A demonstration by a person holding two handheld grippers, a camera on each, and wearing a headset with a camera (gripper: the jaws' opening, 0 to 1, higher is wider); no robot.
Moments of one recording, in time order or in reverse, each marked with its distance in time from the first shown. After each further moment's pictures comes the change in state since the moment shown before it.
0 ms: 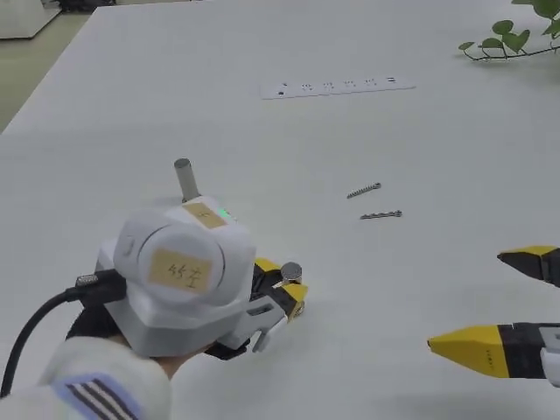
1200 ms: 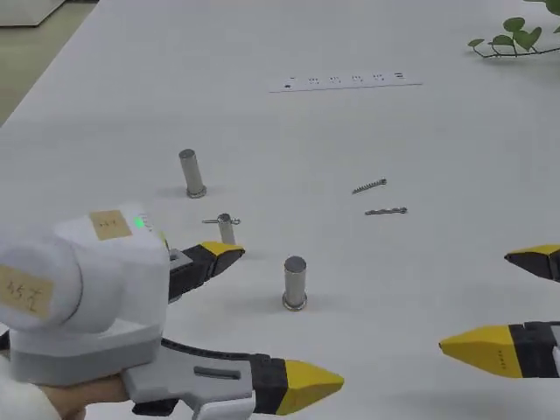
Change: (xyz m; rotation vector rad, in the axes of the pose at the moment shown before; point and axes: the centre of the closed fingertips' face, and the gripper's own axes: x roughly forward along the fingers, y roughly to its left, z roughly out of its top) left arm -0.045 -0.019 0.001 -0.095 -0.151 -0.208; right arm 0.001 -0.002 -0.005 -0.032 0.083 0.013
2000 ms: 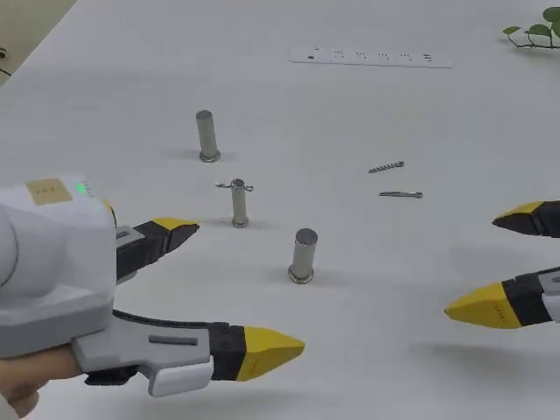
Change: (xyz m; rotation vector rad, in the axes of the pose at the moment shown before) left arm -0.029 0.018 -0.021 -0.103 -0.004 0.110; right arm 0.021 -0.020 0.006 -0.210 0.282 0.085
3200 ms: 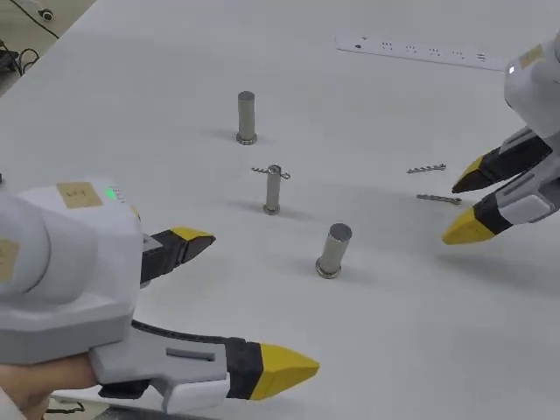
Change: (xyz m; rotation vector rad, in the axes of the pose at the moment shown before) left arm -0.010 -0.004 -0.021 -0.074 0.038 0.044; right arm 0.054 -0.043 0.042 -0.340 0.296 0.143
